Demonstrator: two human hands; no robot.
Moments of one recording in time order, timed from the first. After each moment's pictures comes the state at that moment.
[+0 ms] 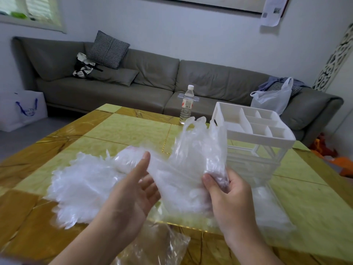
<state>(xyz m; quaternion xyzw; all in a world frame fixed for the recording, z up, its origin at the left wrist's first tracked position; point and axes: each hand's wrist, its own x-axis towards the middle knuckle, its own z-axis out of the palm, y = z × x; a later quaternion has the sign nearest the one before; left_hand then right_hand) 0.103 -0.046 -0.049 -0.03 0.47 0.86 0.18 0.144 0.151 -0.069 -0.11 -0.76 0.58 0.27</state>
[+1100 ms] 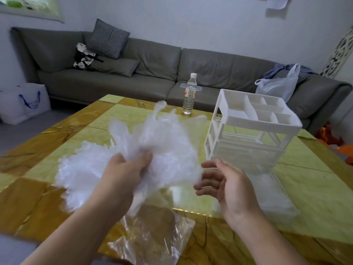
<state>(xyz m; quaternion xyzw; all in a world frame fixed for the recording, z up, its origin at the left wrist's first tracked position) 0.091 -0.059 -0.048 -0.07 0.60 0.80 0.04 0.137 0.146 -0.064 -0.14 -0.60 0.78 0.10</state>
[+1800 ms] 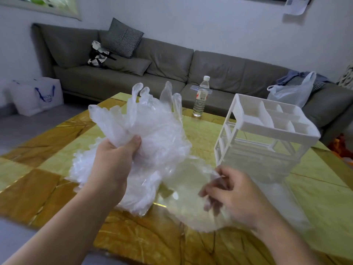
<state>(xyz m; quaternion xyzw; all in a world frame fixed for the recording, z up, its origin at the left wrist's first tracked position) 0.062 -0.094 -0.048 -0.10 0.56 0.82 -0.06 0.140 0.151 -0.059 -0.05 -0.81 0.58 -0.01</state>
